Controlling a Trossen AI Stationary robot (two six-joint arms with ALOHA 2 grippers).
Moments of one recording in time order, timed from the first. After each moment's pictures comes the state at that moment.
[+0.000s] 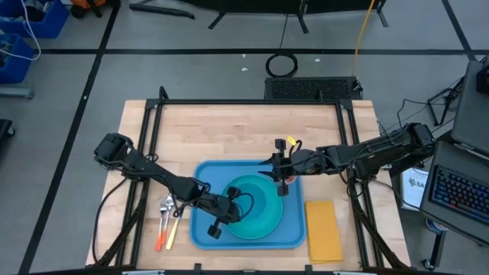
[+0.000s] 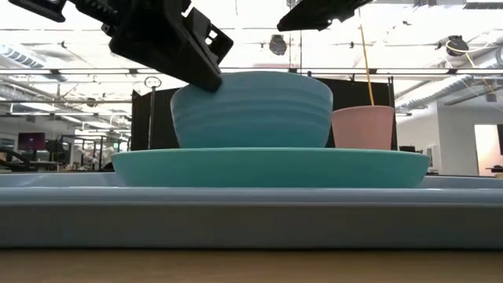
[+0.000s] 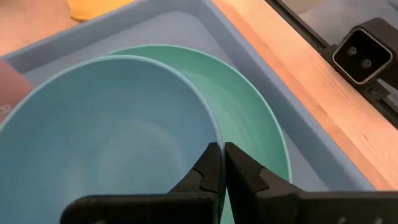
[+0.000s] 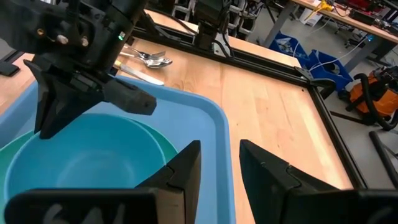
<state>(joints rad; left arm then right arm) -0.42 1.73 1.03 -0.03 0.00 0.08 0.20 1.33 0.95 -0.06 0.26 -0.18</state>
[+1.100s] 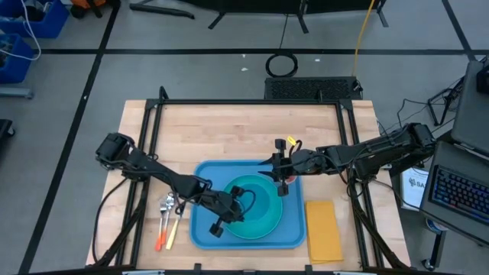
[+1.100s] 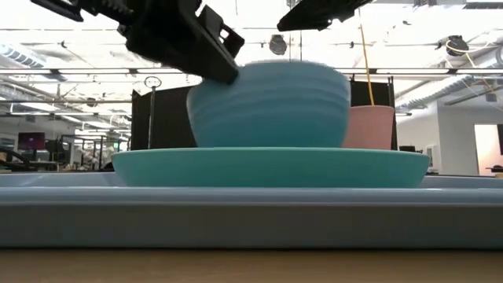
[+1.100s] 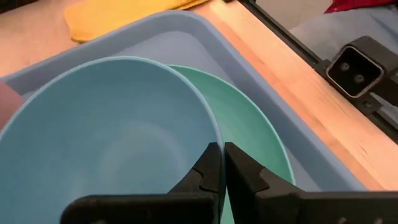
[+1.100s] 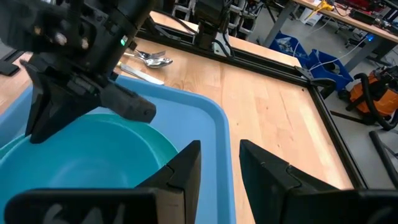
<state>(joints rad) -0.39 1.75 1.03 0.04 0.06 0.13 0.20 1.33 0.95 -0.06 0.26 -0.18</state>
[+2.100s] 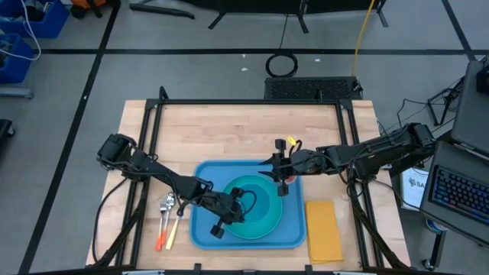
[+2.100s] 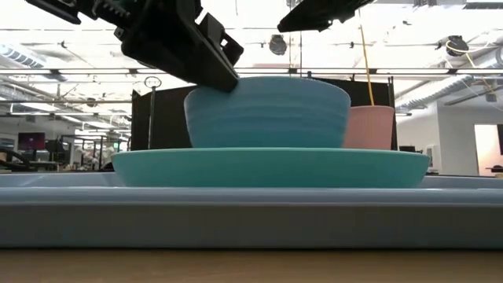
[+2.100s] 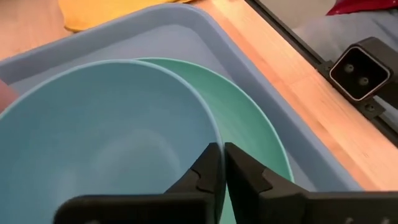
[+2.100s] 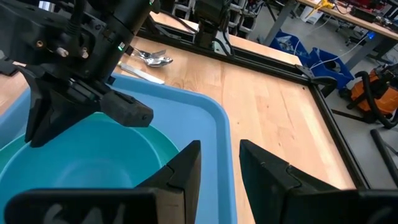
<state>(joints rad) -0.39 1.77 1.03 0.05 0.06 0.07 0.20 1.33 0.95 -0.07 0.26 -0.18</state>
